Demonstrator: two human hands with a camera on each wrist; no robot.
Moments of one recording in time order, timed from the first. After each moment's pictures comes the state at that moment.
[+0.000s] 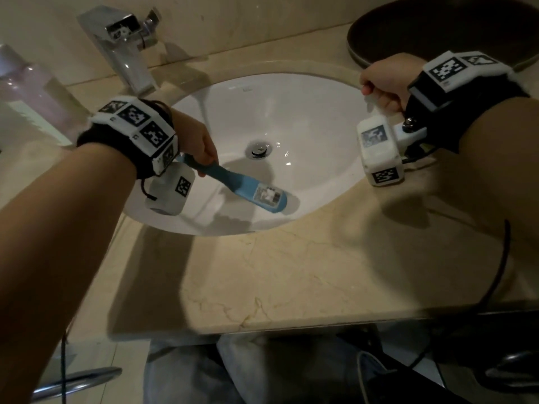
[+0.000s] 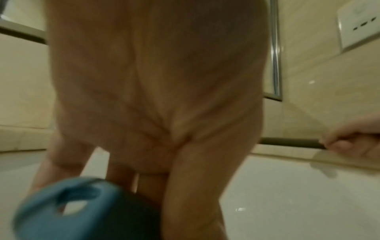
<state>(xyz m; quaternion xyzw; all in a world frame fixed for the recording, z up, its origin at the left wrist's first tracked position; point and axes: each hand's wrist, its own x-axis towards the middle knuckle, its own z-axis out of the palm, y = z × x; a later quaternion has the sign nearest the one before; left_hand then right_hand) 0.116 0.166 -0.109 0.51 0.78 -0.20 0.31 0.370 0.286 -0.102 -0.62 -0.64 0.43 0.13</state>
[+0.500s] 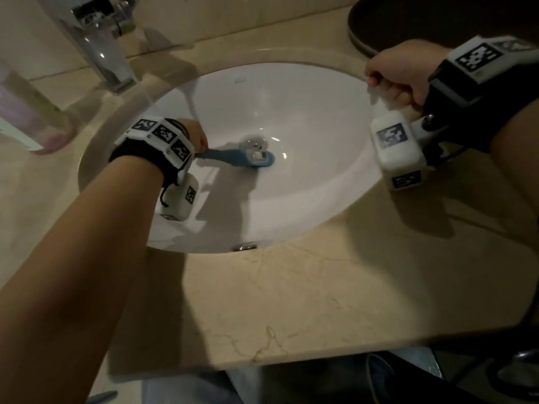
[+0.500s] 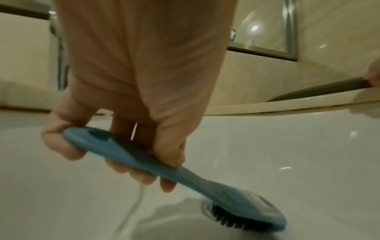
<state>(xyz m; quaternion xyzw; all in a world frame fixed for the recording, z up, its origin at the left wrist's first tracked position) 0.091 0.191 -0.154 0.55 0.80 -0.19 0.14 0.365 0.304 -0.115 -0.63 -0.62 0.45 0.14</state>
